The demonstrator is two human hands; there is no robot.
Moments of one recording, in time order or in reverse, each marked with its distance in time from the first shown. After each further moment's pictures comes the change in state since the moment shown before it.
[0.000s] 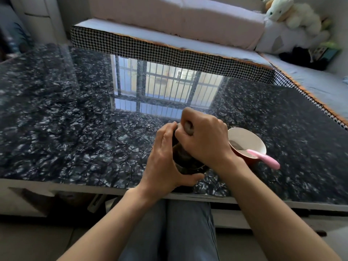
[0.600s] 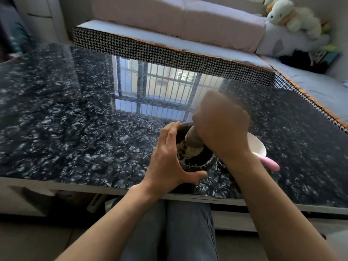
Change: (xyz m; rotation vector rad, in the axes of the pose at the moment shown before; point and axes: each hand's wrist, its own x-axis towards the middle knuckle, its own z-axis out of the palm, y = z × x) left_hand 0.005 -0.001 0.003 0.027 -0.004 -0.019; right_hand 0.010 0.004 -0.020 -0.026 0.234 -0.011
